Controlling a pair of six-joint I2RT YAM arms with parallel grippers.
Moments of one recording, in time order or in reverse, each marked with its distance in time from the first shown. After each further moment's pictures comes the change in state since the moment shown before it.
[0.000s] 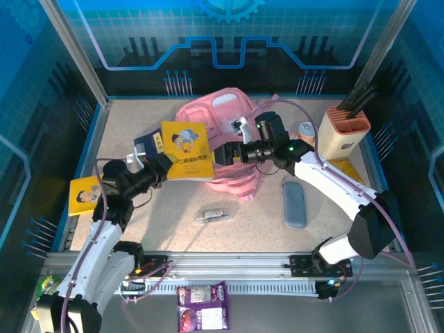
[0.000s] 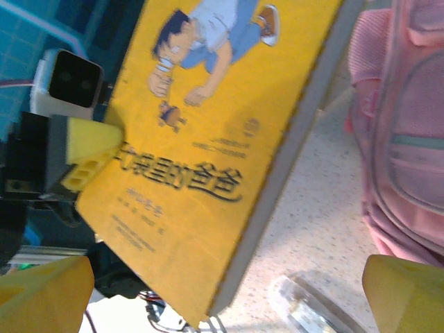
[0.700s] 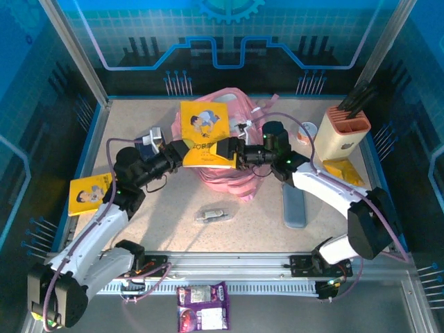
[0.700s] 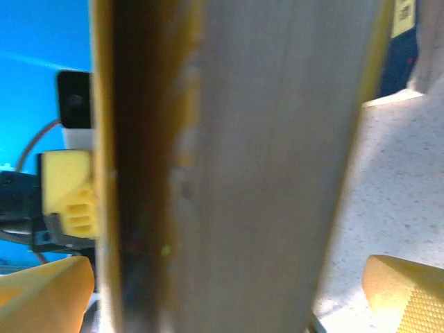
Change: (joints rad) left arm -0.218 0.193 0.144 0.213 -0.111 -0.045; right arm -0.019 0.010 -0.219 0.591 -0.185 0.547
